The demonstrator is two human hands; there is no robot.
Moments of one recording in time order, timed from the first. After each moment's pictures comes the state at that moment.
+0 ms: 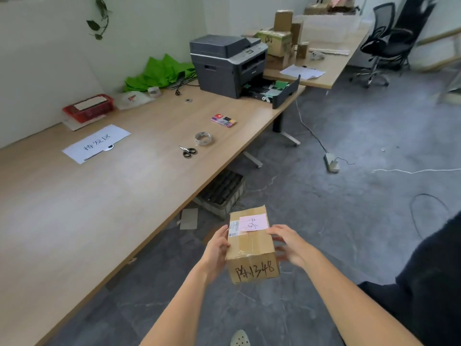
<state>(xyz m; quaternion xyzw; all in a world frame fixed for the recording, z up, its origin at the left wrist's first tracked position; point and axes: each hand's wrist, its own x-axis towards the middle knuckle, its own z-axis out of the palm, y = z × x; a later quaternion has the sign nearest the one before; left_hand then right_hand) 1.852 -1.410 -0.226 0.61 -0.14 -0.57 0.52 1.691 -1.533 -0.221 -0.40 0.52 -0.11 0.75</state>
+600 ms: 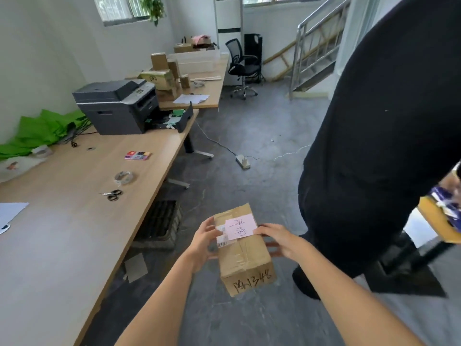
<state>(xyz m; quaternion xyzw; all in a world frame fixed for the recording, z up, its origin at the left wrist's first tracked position) 1.797 -1.403 -0.158 0.60 -0.32 -0.64 0.36 1.578 -1.407 -0.151 -0.36 0.57 -0.26 0.69</state>
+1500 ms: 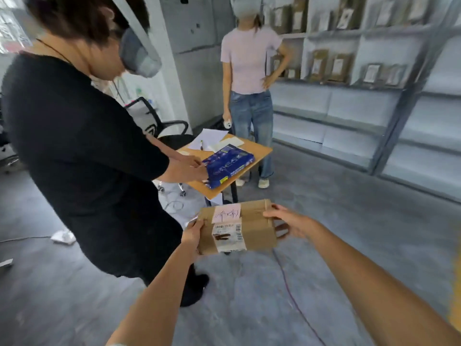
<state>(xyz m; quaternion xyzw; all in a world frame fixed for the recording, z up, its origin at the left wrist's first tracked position) 1.317 -1.251 -0.132 0.50 -0.52 -0.68 0.13 1.146 -1.054 -0.096 -0.11 0.71 -0.51 0.47</state>
